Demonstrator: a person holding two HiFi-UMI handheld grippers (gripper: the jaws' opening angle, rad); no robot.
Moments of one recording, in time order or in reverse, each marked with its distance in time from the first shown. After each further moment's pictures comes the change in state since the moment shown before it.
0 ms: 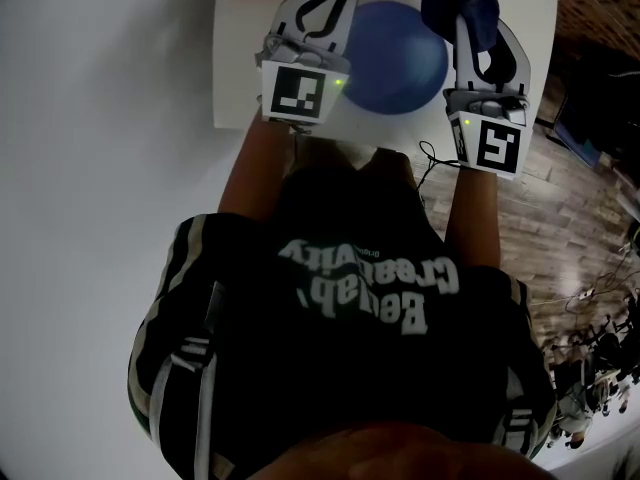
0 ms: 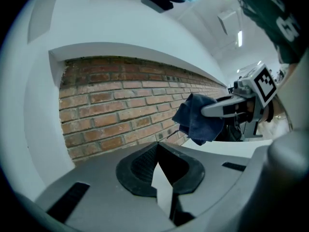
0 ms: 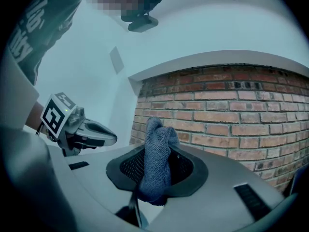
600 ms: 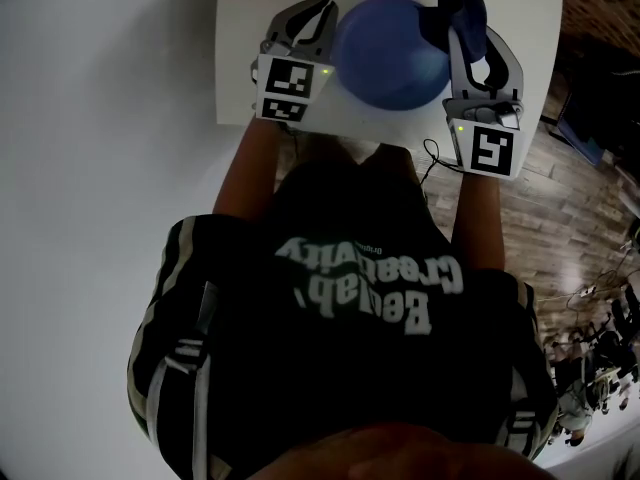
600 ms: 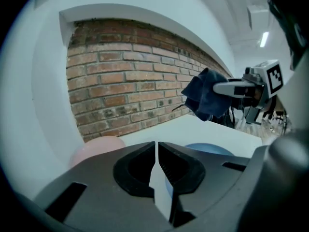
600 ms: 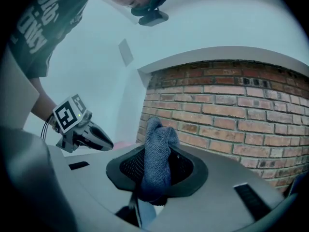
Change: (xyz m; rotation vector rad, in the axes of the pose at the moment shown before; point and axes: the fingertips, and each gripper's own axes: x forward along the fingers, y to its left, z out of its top) left arm -0.021 -0.001 -0.098 -0.154 0.343 -0.027; right arm -0.010 0.023 -0.024 -0.061 0.077 0.073
